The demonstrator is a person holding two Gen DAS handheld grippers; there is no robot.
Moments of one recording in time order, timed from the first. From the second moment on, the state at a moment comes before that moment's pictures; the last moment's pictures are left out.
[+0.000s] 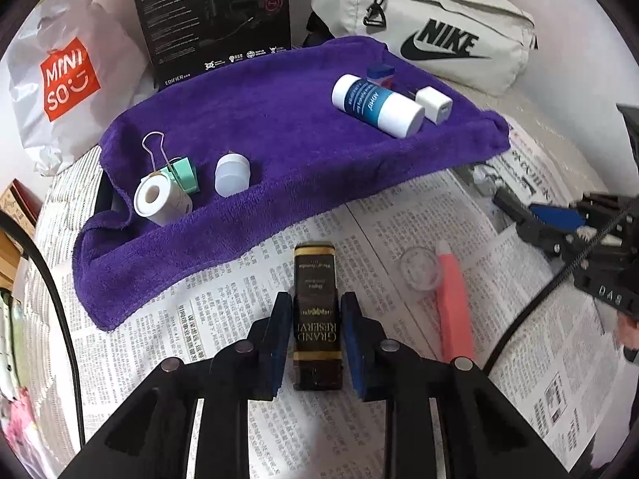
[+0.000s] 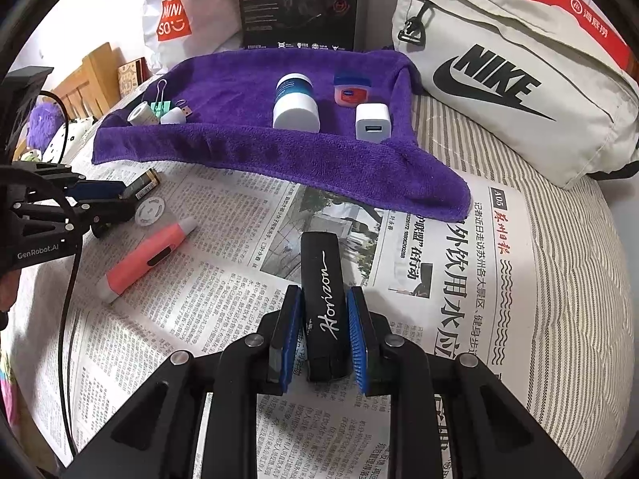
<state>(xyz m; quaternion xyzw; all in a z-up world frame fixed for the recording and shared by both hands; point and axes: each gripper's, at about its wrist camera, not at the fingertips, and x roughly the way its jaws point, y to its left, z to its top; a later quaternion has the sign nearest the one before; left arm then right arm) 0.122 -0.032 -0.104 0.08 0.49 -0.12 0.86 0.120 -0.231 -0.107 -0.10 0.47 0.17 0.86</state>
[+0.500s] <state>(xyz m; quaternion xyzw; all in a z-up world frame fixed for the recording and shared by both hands) 0.114 -0.018 -0.097 0.05 0.49 -0.12 0.86 0.125 -0.233 -0.102 -0.08 0.49 0.19 0.85</state>
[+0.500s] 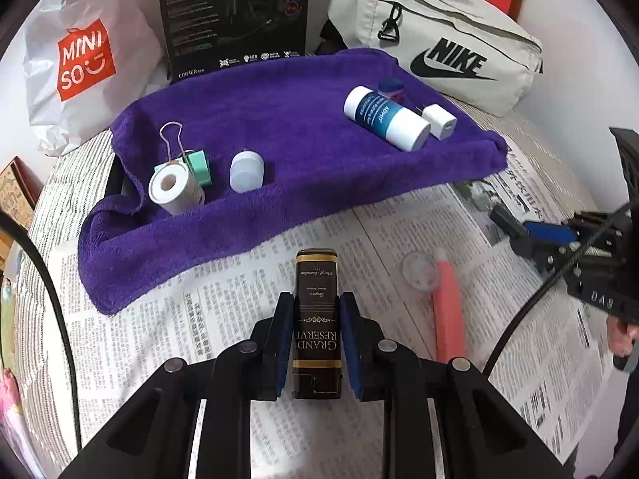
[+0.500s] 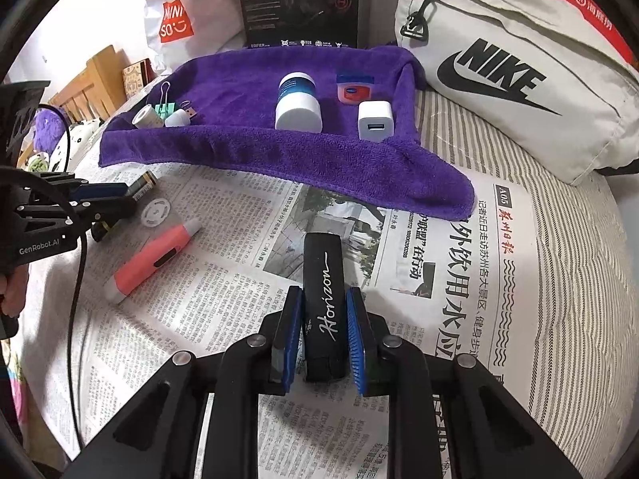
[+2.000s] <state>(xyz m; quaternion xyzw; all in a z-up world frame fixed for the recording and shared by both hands) 0.125 0.035 -0.048 0.01 0.46 -0.10 0.88 0.162 -0.182 -0.032 -0.07 0.45 0.24 0.86</state>
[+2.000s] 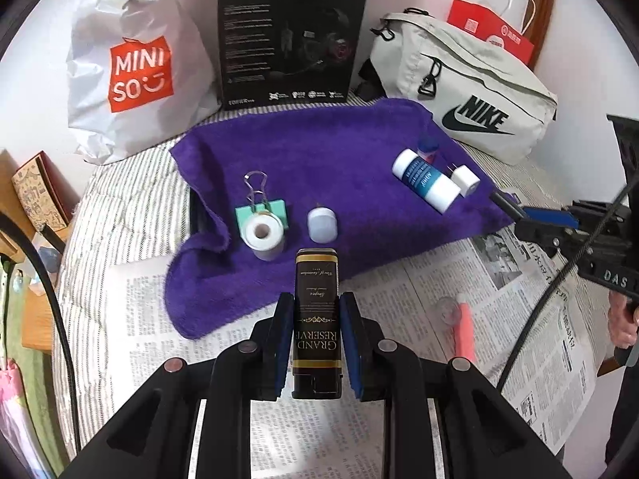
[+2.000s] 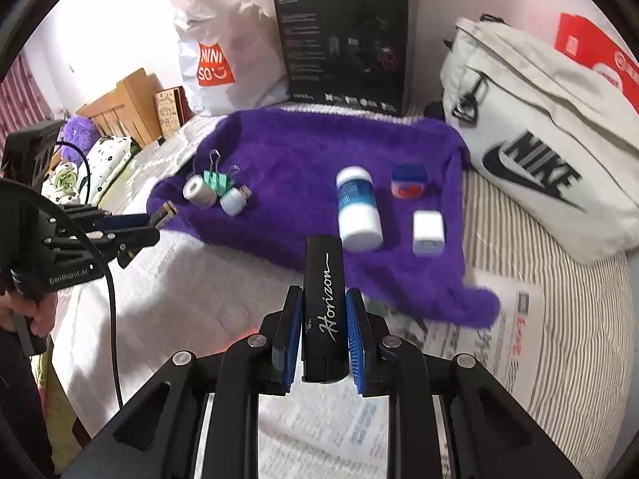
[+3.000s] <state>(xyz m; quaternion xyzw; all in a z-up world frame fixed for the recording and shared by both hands) 0.164 0.060 -0.057 0.00 0.47 -0.09 0.88 0.265 -0.113 -0.098 -0.10 0.49 0.24 0.83</state>
